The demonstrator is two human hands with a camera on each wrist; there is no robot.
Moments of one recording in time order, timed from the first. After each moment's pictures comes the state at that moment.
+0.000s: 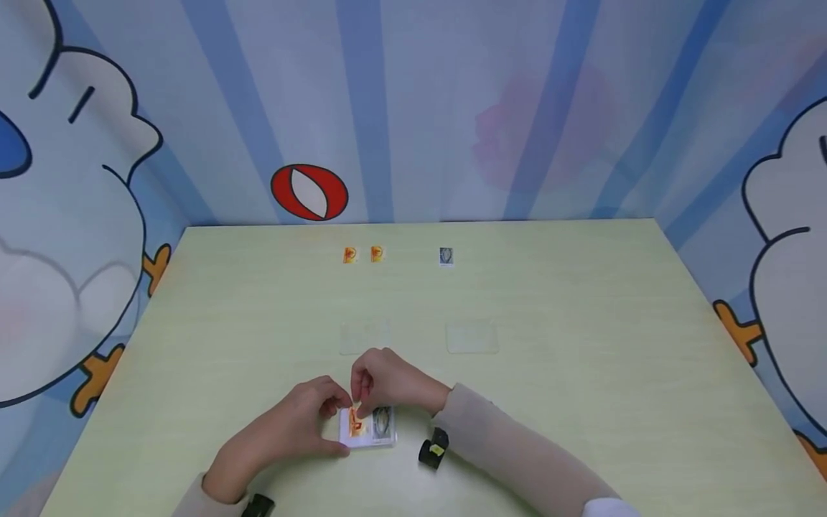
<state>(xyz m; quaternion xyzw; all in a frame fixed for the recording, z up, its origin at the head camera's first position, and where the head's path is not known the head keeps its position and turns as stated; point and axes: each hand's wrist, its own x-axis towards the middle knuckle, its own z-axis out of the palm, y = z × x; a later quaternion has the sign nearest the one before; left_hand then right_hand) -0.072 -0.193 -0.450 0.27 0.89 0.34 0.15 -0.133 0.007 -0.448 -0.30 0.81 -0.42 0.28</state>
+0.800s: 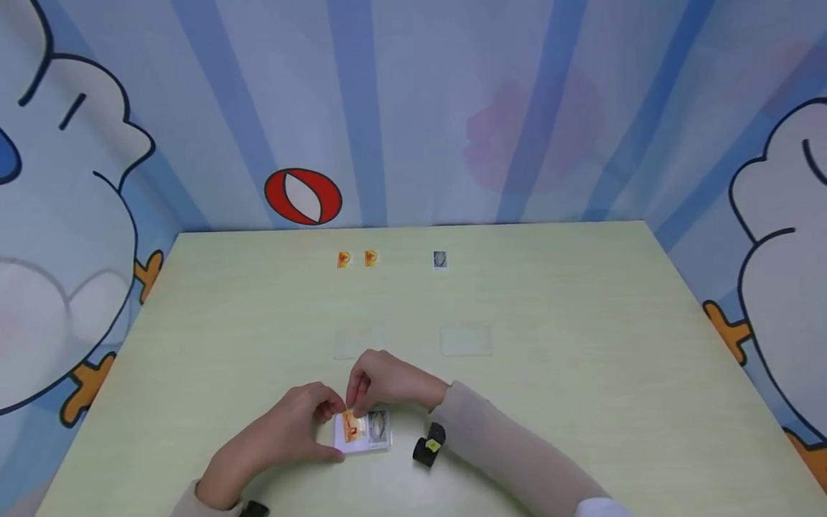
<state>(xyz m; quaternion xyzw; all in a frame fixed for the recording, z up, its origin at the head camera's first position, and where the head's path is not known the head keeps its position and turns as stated) -0.074 -0.193 -0.451 0.26 0.89 0.35 0.15 -0.139 0.010 -0.444 -0.27 0.80 -0.42 0.33</state>
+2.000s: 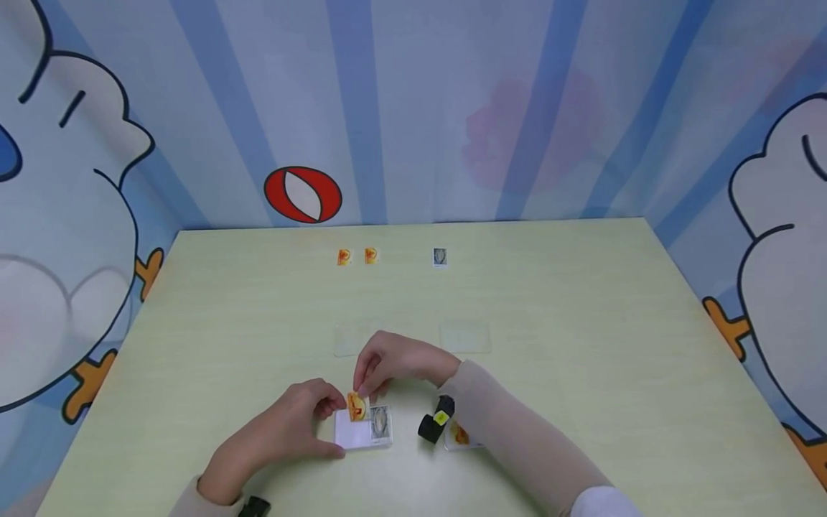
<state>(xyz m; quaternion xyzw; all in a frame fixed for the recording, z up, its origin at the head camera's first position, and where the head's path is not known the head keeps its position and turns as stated) -0.074 -0.191 -0.449 0.25 0.89 0.35 0.15 -0.161 0.026 -0.434 -0.26 0.73 -0.48 0.41</state>
